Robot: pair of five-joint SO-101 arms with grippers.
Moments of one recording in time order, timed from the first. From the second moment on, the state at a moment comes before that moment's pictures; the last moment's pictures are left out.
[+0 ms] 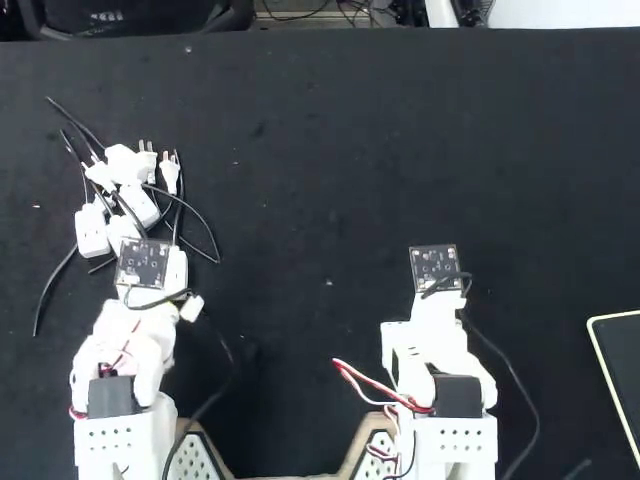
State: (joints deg) left arm -11.9 -104.4 96.5 61.7 -15.0; right arm 1.6 -103.1 96.6 74.5 2.9
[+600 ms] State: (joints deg) left arm -38.0 -104.4 96.5 49.4 -19.2; right arm 1.6 -103.1 96.6 74.5 2.9
